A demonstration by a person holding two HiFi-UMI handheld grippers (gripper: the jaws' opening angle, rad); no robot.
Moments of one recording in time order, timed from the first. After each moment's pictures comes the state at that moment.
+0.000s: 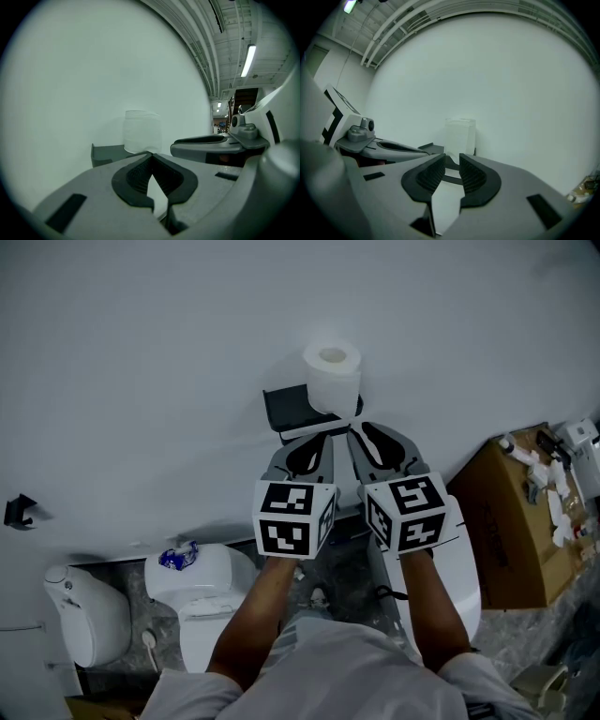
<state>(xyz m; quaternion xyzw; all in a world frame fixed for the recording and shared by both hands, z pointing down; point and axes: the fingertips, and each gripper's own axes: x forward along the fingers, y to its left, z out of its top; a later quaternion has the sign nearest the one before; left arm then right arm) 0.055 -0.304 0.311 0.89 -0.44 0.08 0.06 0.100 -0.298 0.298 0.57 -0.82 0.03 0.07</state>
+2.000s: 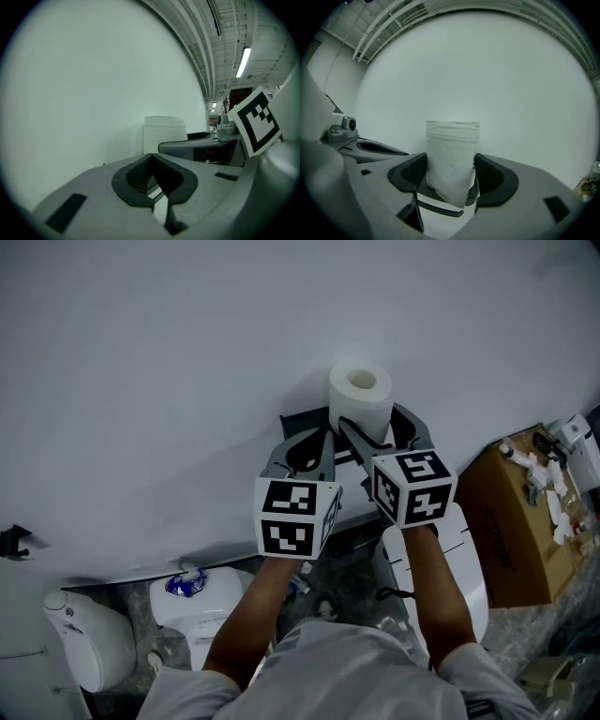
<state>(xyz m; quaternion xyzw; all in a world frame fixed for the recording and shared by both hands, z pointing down) 0.025 -0.364 0.292 0.91 -0.42 0.08 0.04 0.088 -0.382 0.278 0.61 -0.79 0.03 0.07</state>
